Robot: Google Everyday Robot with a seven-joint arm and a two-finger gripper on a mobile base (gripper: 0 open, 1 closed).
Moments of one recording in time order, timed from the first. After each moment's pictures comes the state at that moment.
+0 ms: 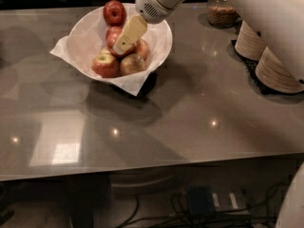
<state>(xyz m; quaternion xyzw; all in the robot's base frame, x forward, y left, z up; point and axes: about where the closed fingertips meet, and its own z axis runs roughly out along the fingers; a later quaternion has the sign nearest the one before) 0.673 0.040 0.970 -0.54 0.75 0.11 0.37</state>
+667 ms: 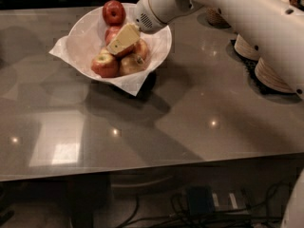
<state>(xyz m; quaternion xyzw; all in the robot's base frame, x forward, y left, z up) 0.682 0.058 0.948 -0.49 0.76 0.17 0.40</state>
